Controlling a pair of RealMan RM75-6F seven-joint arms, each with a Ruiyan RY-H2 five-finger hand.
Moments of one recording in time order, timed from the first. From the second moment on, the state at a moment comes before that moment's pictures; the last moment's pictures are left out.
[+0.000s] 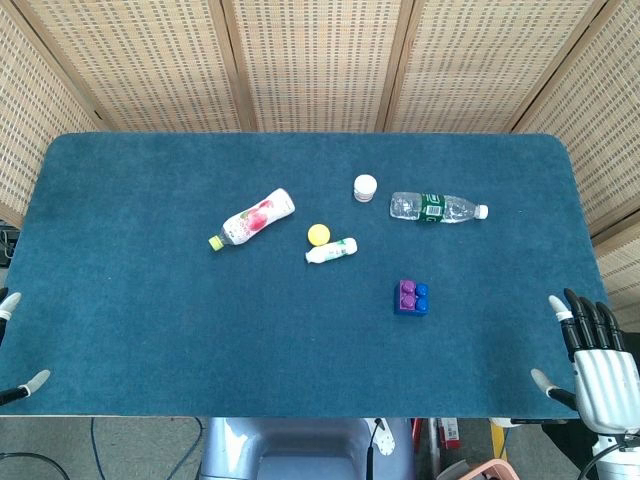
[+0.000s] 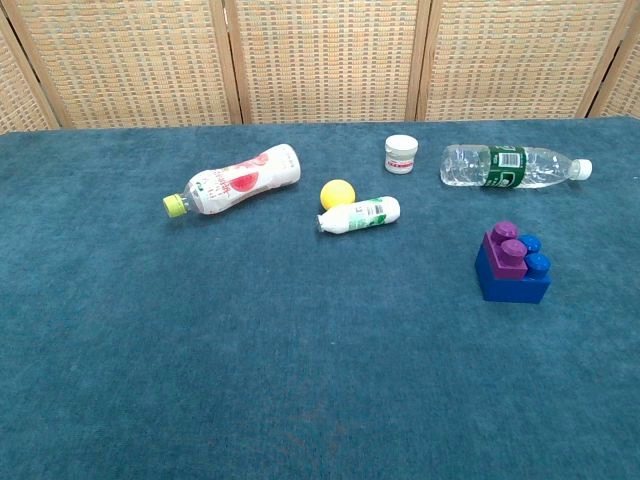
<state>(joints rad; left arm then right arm) 0.03 -0.98 0.01 -1.77 1.58 1.60 0.00 -0.02 -1.04 0.05 -1.89 -1.62 1.61 -0.26</state>
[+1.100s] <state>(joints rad) -0.03 -1.03 -0.05 -1.76 1.47 1.52 0.09 0.61 -1.11 0.23 -1.91 -0.90 0.85 -0.49</state>
